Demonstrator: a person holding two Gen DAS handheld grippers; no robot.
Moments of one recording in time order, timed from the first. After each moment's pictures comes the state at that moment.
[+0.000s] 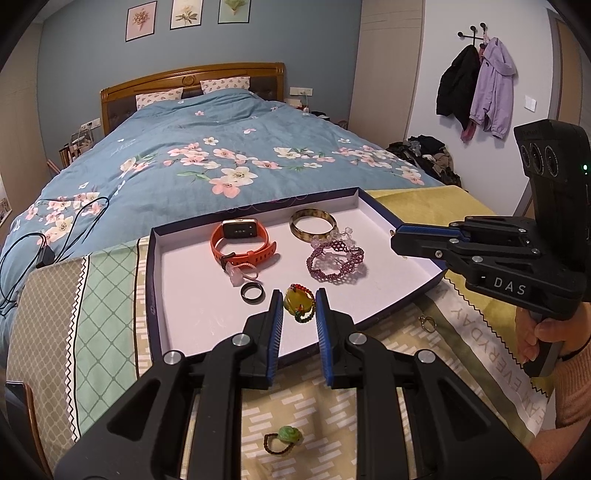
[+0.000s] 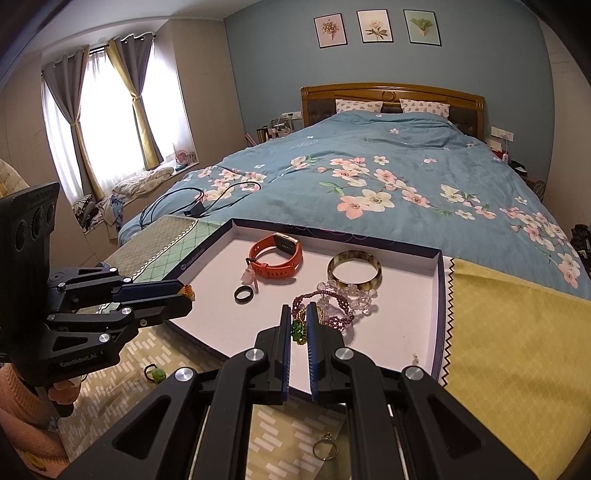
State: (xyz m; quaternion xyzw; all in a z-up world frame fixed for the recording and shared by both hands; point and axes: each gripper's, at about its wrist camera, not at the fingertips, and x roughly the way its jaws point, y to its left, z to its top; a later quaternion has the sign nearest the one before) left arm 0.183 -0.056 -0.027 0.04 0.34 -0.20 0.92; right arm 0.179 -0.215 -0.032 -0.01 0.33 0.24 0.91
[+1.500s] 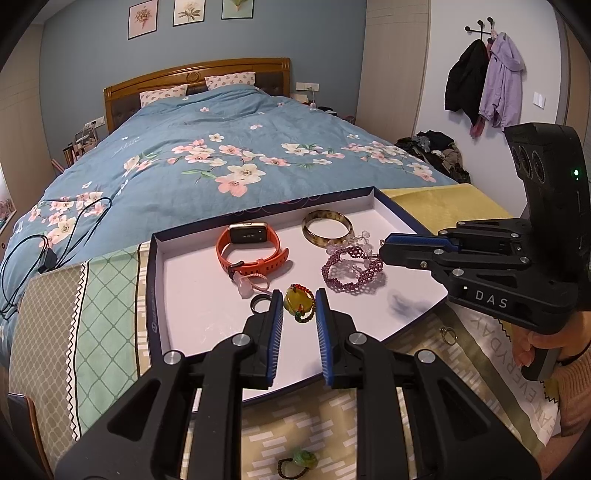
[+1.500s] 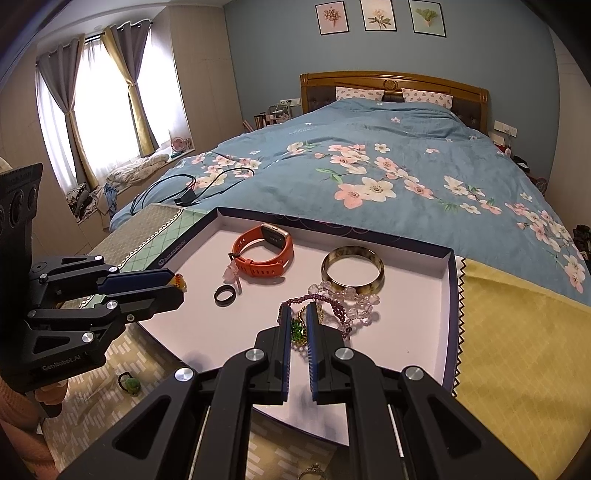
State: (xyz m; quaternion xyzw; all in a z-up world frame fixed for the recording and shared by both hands) left arm 0.207 -0.055 -0.033 0.04 0.35 -0.18 0.92; right arm 0.209 -0.206 -0.050 -0.02 0.35 0.23 0.91
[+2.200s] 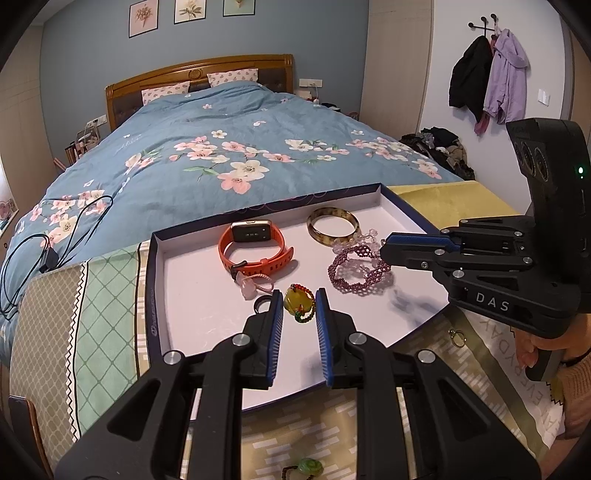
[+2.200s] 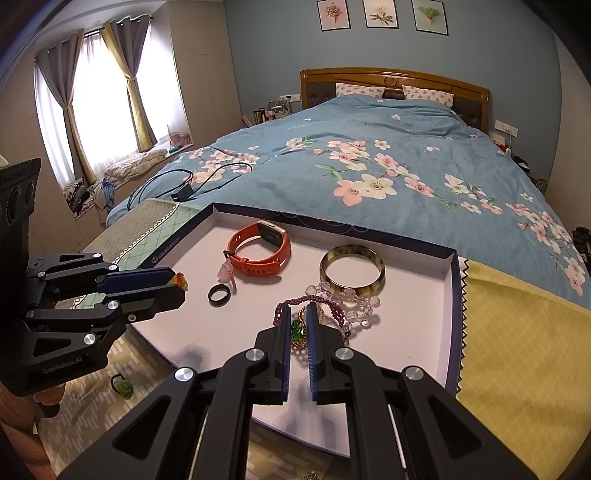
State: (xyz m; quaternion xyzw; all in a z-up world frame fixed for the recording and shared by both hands) left arm 0.219 -0.057 -0.042 0.05 0.35 -0.18 0.92; right arm 0.214 -0.205 -0.054 -0.03 0.36 0.23 0.90
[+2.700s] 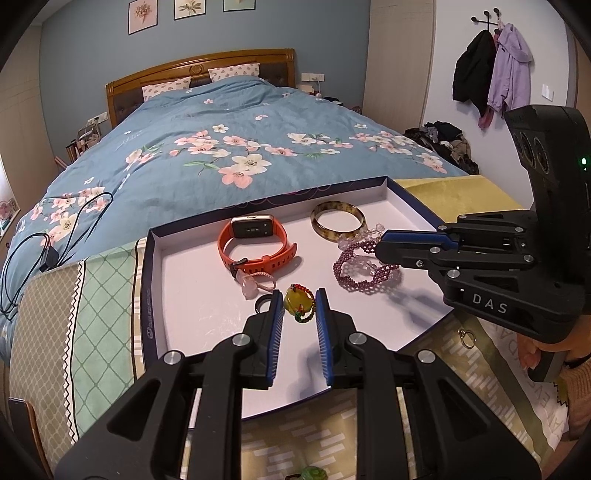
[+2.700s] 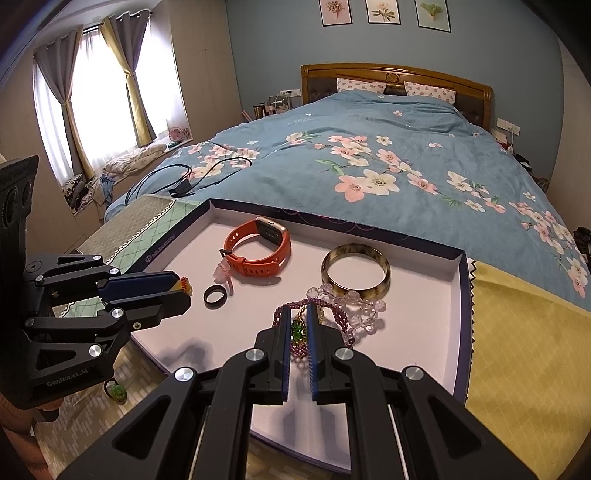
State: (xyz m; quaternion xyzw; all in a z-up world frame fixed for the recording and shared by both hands) left arm 0.227 -0.061 -0.048 0.06 0.36 -0.17 0.91; right arm 0.221 -0.201 -0.058 -0.03 0.37 0.23 0.90
